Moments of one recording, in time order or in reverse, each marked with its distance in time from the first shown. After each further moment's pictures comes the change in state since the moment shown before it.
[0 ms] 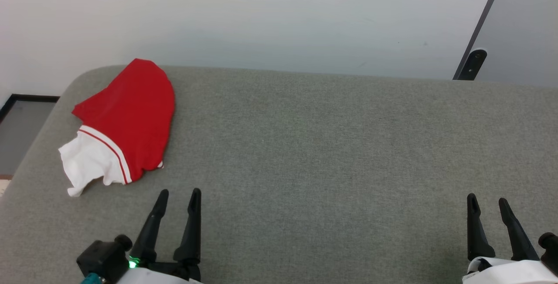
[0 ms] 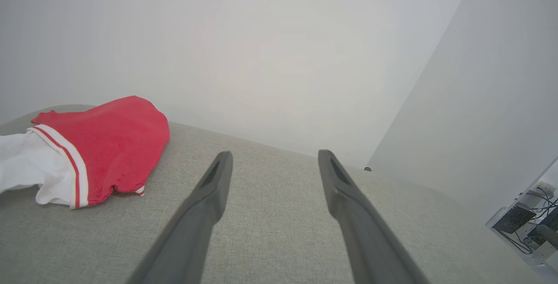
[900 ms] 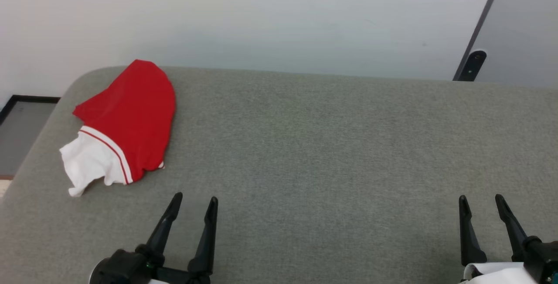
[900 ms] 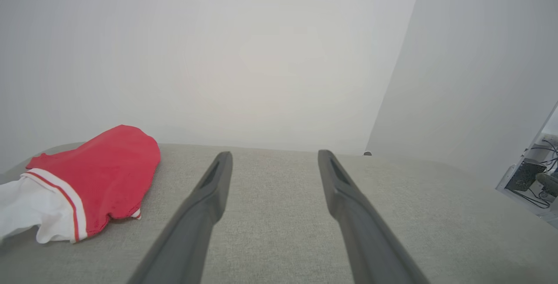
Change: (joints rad) left arm 0.024 0.030 -0.062 -0.025 0.164 -0.005 -0.057; right arm 0.024 -0.002 0.018 -0.046 -0.234 0.000 -0.056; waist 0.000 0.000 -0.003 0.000
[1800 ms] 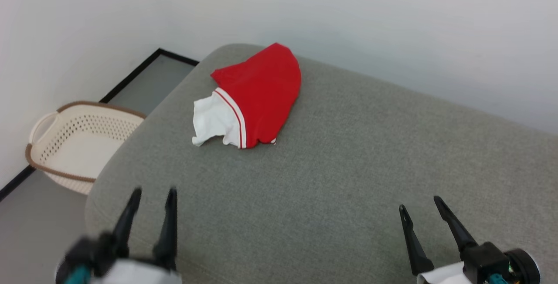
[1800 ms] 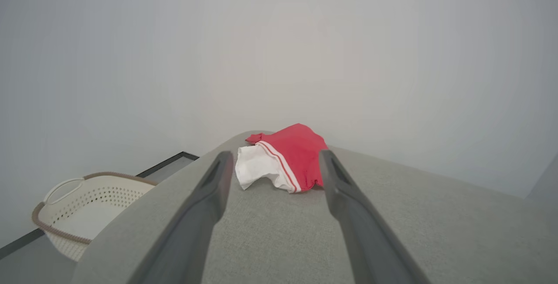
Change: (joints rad) left arm -0.057 0.023 0.126 0.129 -0.017 0.000 -0.021; right arm -0.013 -0.001 0.192 0.032 -0.112 0.000 -0.034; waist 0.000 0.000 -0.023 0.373
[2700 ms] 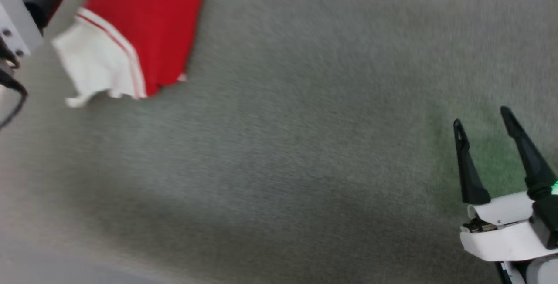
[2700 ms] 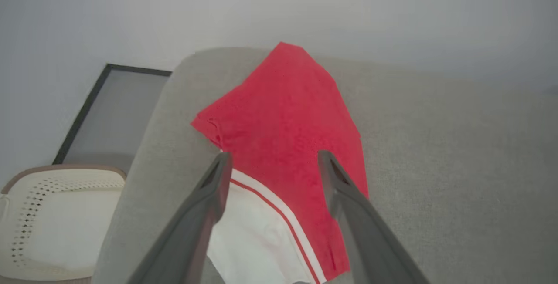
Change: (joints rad) left arm -1.076 0.476 -0.220 0.450 -0.500 0.002 0.877; right arm -0.149 -0.100 -0.077 -0.298 -0.048 0.000 0.059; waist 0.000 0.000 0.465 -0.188
